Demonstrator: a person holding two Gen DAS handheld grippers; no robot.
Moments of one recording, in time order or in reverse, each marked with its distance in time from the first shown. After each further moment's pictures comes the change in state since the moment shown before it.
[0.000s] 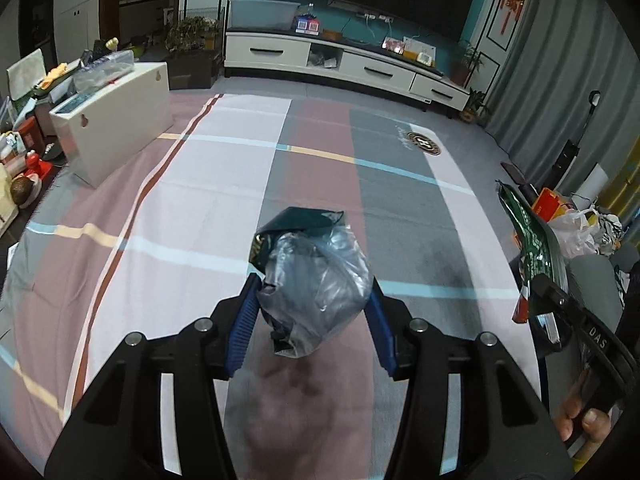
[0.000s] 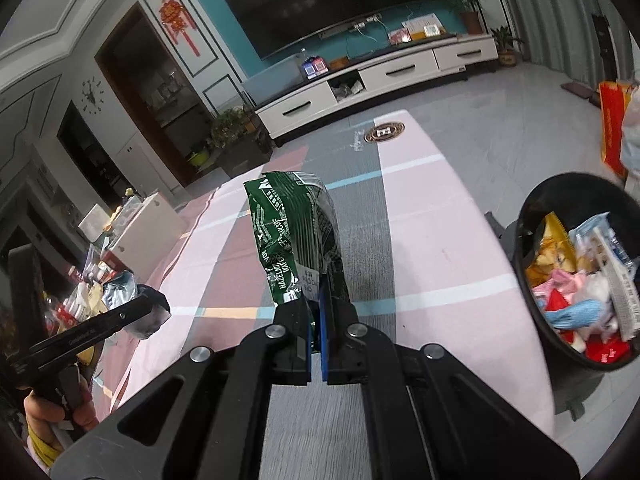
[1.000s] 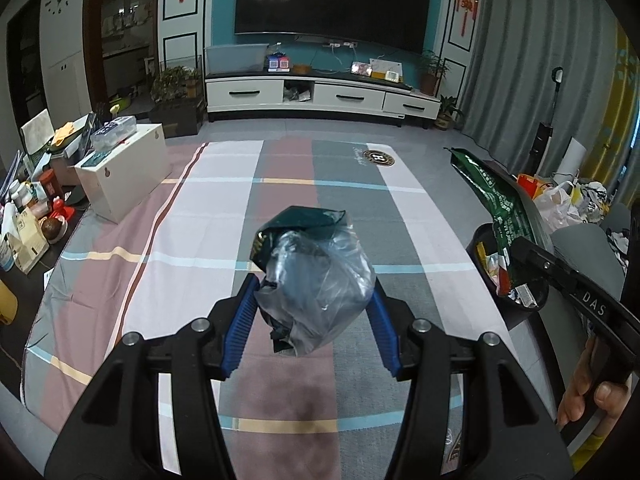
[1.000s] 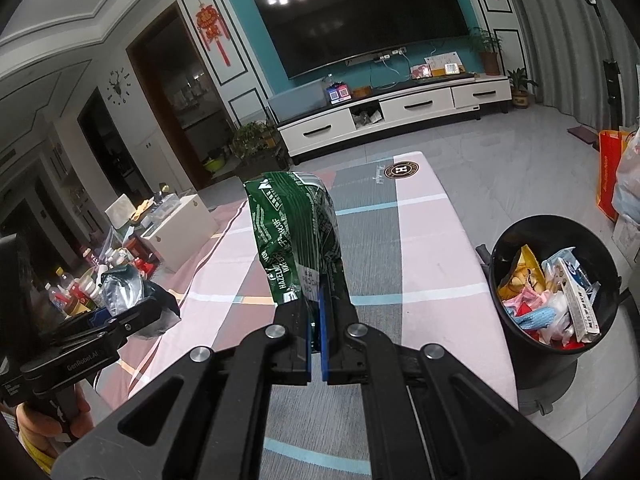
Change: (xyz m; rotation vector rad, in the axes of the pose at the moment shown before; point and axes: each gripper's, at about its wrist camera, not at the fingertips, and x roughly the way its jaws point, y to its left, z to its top) left arm -0.093 -0.044 -0.033 0.136 -0.123 -0.008; right arm -0.082 0.042 -0.012 -0.107 -0.078 0.011
